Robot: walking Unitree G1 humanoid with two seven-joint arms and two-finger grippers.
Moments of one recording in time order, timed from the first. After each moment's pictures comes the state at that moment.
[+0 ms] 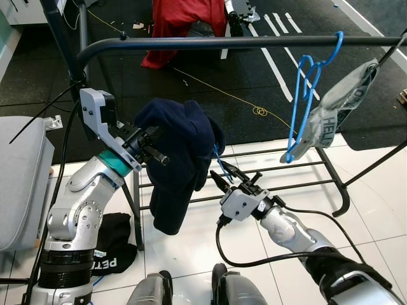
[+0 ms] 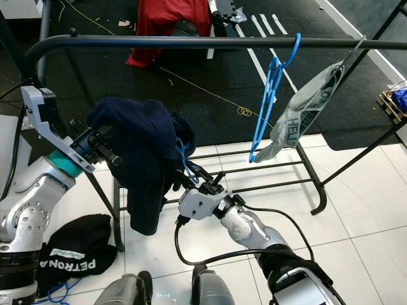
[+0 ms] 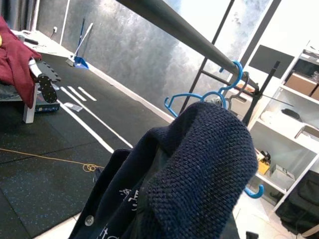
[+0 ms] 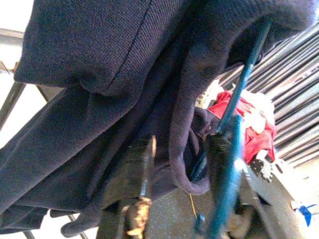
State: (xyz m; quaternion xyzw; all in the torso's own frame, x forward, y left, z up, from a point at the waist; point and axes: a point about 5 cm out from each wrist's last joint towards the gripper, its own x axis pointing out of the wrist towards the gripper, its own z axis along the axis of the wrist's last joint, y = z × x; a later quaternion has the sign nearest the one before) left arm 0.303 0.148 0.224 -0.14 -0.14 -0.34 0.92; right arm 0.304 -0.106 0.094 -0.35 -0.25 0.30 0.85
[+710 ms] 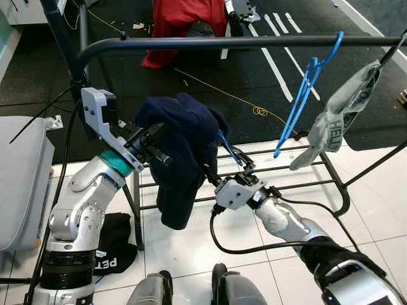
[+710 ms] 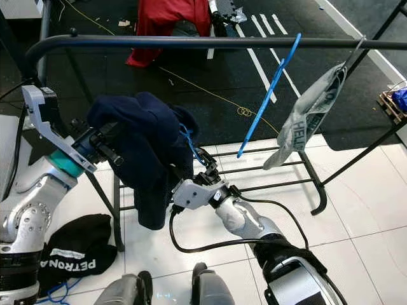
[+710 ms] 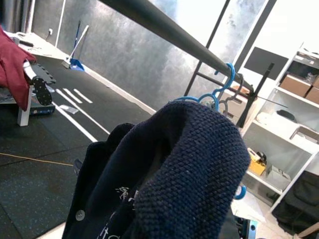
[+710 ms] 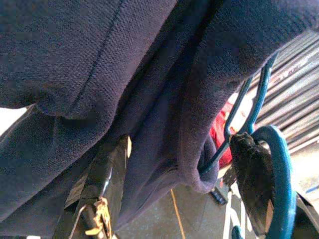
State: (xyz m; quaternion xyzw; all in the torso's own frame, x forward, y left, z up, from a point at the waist) left arm 0.300 0.142 0.225 -0.14 -0.14 -0.35 0.91; right arm 0.319 -0.099 0.105 -0.36 -0.26 0.26 0.86
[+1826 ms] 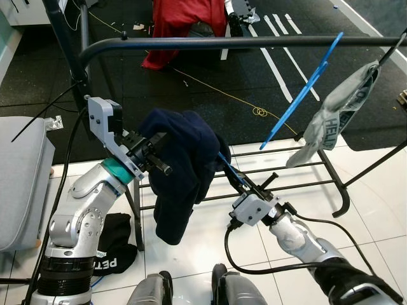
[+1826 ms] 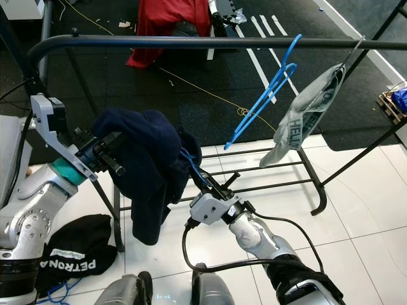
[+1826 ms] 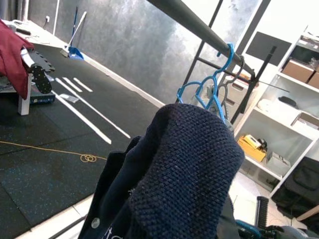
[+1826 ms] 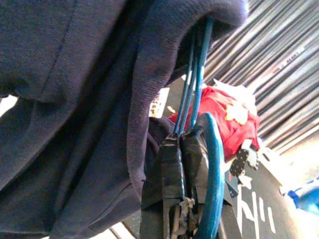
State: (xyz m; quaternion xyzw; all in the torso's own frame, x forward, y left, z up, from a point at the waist) left arm 0.297 0.144 0.212 -0.12 -0.12 -0.35 0.92; right arm 0.290 -0.130 0.093 -0.32 -0.26 0.26 0.88
